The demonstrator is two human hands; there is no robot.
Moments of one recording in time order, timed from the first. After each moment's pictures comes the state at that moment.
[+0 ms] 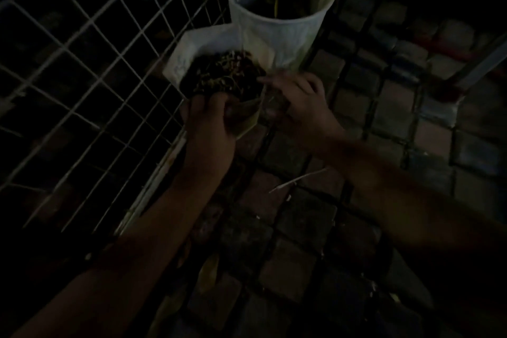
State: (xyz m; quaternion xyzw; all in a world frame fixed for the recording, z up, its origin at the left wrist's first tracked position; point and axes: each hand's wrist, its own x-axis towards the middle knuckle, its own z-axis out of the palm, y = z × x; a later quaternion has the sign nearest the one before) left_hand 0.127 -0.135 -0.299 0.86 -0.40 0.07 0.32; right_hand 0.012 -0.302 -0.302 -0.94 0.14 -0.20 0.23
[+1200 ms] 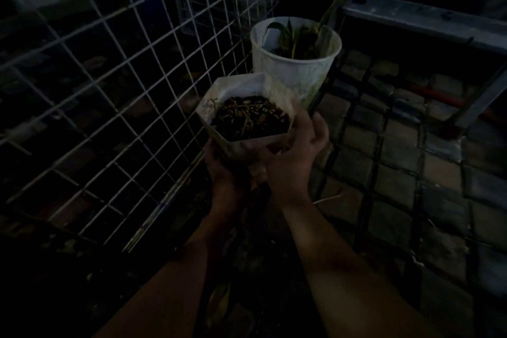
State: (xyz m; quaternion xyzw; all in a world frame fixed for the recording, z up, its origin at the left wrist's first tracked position) left_hand 0.128 -0.129 -0.402 0.74 -0.21 -0.09 0.64; right_hand 0.047 -0.194 -0.331 -0.72 0.30 -0.48 0.41
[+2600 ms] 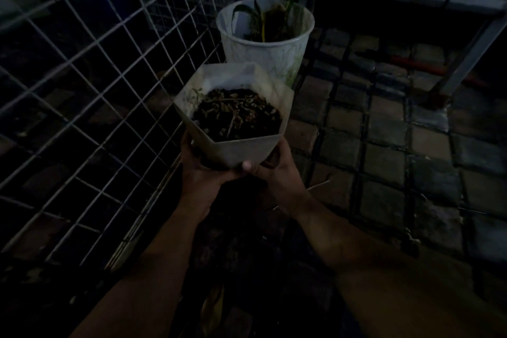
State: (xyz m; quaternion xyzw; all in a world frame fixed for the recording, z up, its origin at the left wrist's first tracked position) left_hand 0.149 -0.119 -0.394 0.71 -0.24 -0.20 0.64; right_hand 0.016 -0.221 -0.401 -0.57 0.30 -0.30 0.71
